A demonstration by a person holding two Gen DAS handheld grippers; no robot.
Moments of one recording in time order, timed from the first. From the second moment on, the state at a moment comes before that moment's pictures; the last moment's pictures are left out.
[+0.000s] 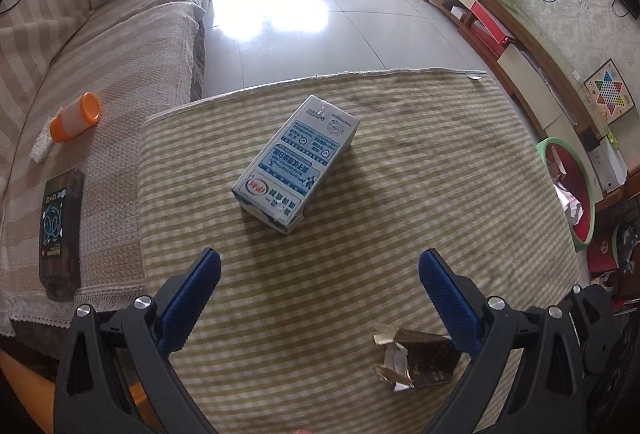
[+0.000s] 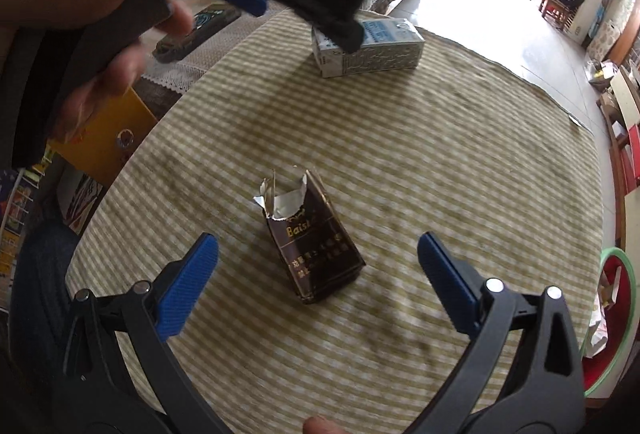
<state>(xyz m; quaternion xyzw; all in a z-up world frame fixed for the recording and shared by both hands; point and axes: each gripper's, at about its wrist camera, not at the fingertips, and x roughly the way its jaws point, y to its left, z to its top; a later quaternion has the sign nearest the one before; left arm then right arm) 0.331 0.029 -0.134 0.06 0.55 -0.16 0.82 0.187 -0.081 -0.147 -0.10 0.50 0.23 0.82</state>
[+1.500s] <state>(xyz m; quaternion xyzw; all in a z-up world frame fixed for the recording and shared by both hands) 0.311 -0.015 -0.118 0.13 0.53 -0.18 0.82 0.159 -0.157 -0.103 -0.05 0.48 0.20 0.85</state>
